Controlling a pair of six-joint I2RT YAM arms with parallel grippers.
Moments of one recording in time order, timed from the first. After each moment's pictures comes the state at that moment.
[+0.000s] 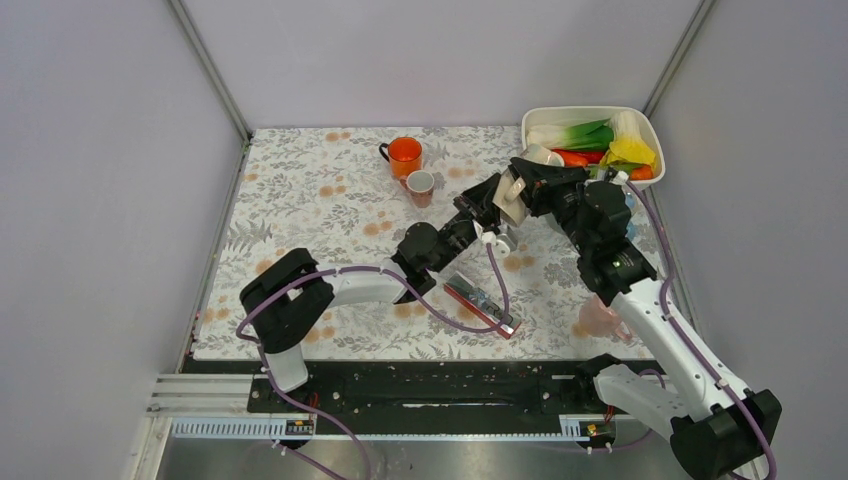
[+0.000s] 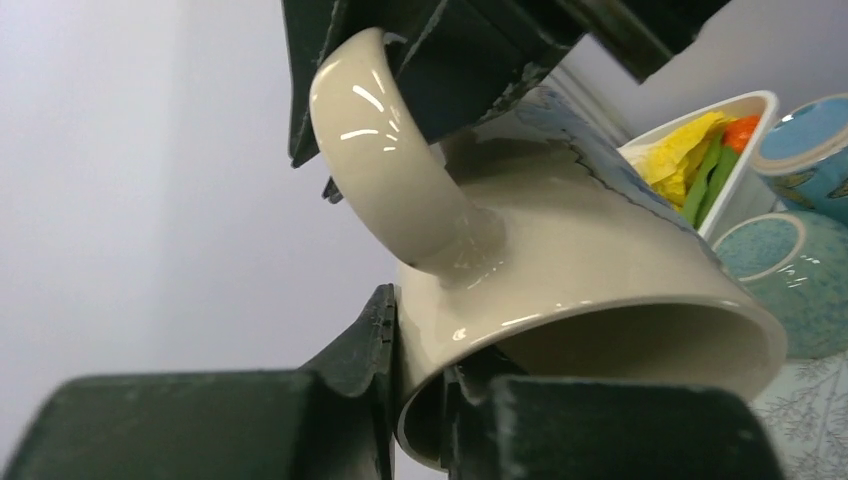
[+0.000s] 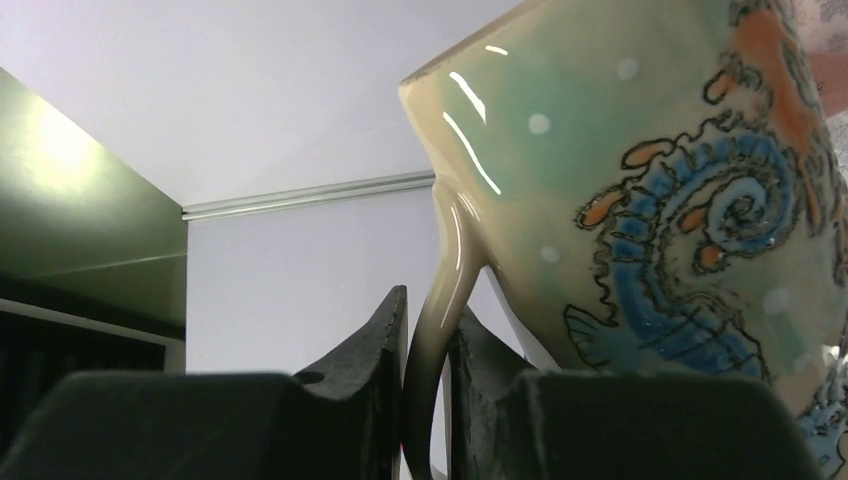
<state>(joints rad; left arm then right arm) -0.99 1.77 1.00 1.17 -0.05 0.93 0.40 0.97 0.91 0.02 0.05 1.67</state>
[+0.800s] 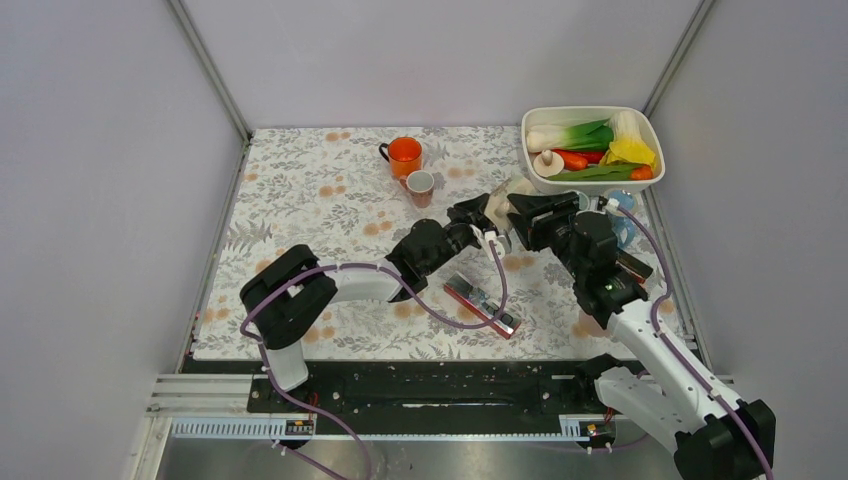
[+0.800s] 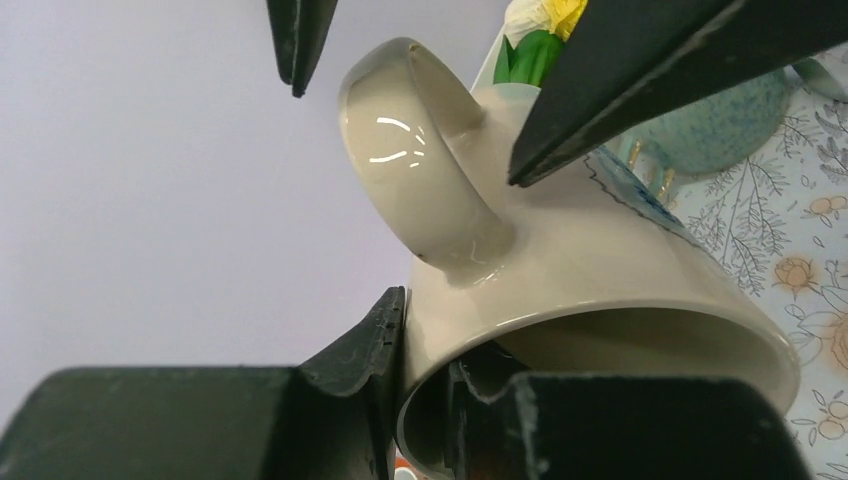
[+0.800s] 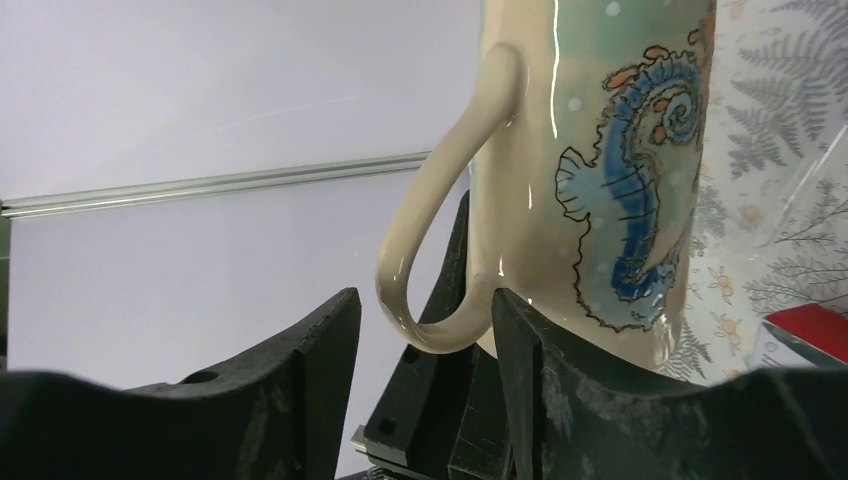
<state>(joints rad) -0.93 1.79 0.95 0.97 -0.03 0.93 0.40 0.88 0.67 0.03 0.04 1.54</state>
